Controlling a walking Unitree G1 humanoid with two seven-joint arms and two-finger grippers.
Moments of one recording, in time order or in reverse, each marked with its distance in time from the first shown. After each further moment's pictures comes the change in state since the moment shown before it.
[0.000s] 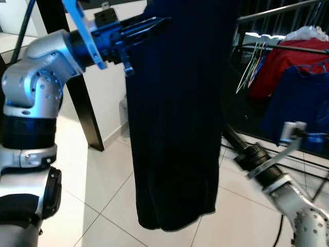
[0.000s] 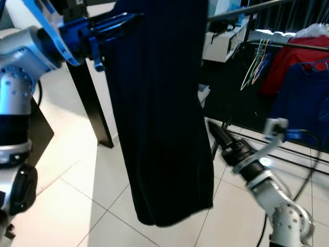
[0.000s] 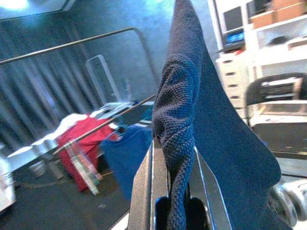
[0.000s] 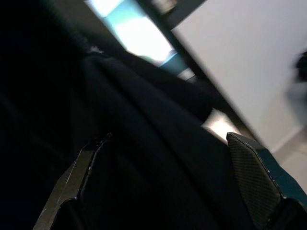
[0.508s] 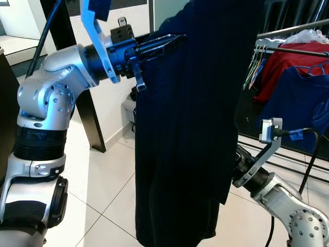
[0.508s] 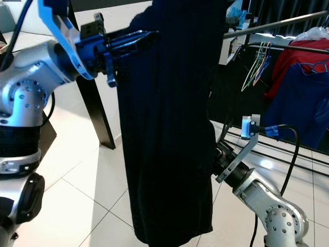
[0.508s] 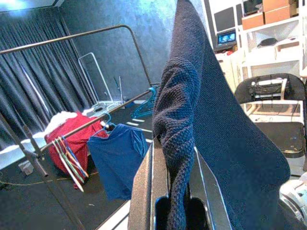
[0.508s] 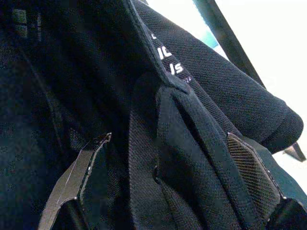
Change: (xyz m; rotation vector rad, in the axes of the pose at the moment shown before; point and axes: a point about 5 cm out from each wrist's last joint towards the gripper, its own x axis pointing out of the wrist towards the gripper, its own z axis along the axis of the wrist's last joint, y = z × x) left arm 0.001 -0.011 -0.017 -0.046 0.012 -0.003; right arm 0.002 0.018 -0.004 -0.039 0.081 0.088
